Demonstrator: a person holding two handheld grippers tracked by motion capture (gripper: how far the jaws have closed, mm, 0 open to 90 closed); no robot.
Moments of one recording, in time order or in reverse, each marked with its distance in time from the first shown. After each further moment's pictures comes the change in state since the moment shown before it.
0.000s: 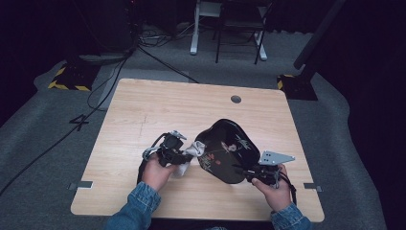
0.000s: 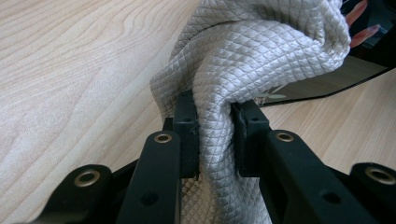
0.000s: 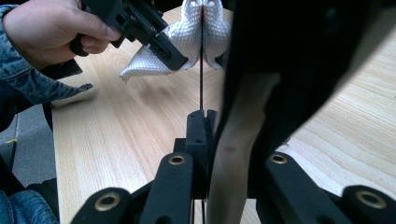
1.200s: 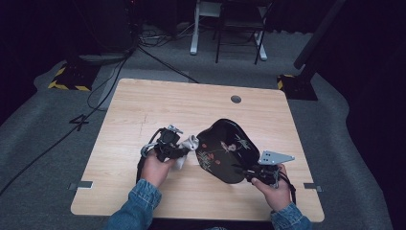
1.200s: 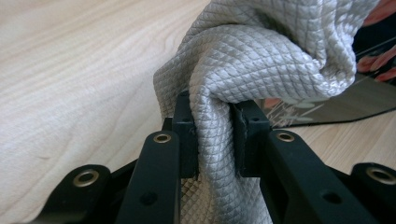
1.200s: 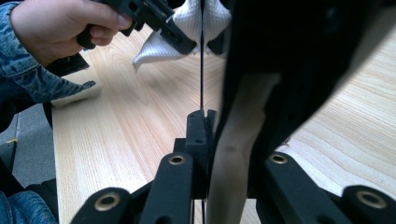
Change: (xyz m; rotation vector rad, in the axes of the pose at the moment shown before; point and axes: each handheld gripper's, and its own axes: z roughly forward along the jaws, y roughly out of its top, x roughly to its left) left arm 0.010 0.008 -0.004 -0.028 0.081 -0.042; right arm -0.001 0.000 0.001 -0.002 0.002 -0.001
